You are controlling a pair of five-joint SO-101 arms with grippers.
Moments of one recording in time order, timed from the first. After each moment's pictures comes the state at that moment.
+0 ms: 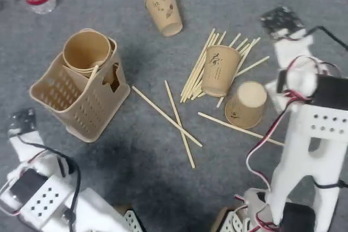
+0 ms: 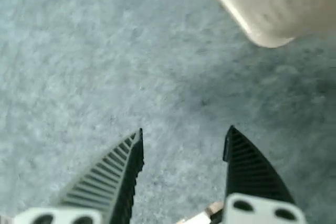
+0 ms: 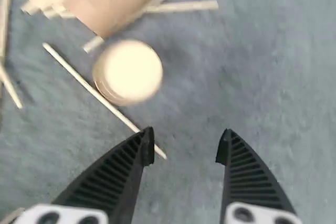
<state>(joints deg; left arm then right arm) -58.8 -66.4 67.6 77.8 -24.4 7.0 -23.6 -6.2 100.7 34.7</state>
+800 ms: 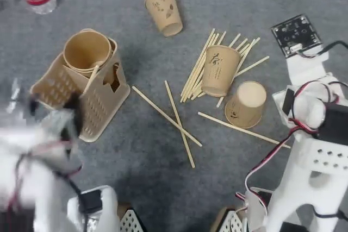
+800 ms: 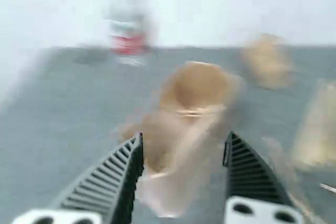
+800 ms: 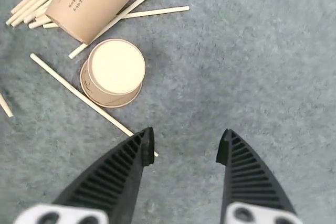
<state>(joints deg) -22.1 -60.9 4.4 93.4 -2.0 8.8 -34.3 -3.8 100.6 32.3</state>
